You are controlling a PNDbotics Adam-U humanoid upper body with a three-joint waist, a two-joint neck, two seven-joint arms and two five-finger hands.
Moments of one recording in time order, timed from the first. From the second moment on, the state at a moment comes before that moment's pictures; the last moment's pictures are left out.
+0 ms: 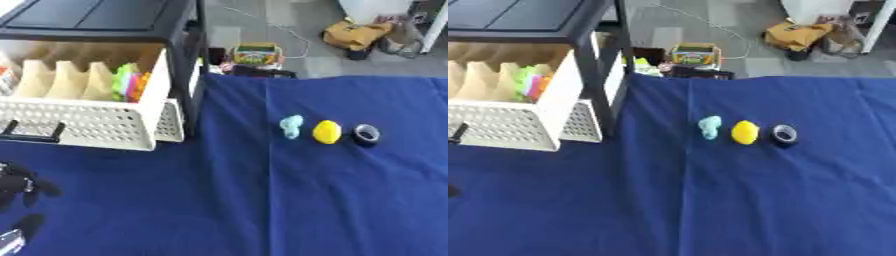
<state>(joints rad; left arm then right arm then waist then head) -0.39 1.04 -0.18 -1.99 -0.48 -0.15 -0.48 -0.35 -0.80 -0.21 -1.98 -0.03 0.00 -0.53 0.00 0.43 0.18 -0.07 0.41</state>
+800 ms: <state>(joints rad) -0.52 1.02 -0.19 -1.99 -0.55 -0.07 -0.63 -0.34 -0.78 -0.20 -1.98 -0.02 0.00 -0.55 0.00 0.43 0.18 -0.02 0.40</state>
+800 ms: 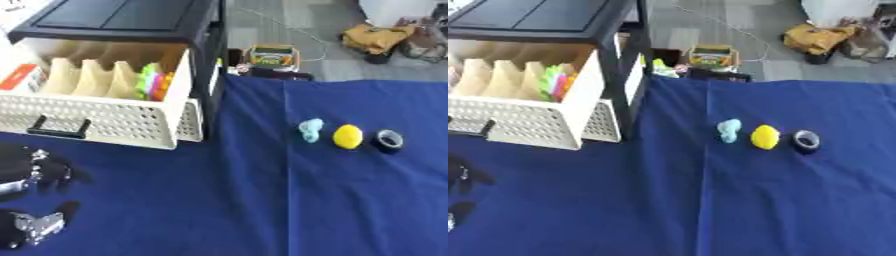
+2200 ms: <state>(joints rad) -0.66 0.92 -0.24 -1.96 -0.67 0.06 -0.72 -0.34 -0.75 -0.20 -1.98 -0.02 -0.01 -0.57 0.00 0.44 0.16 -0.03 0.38</state>
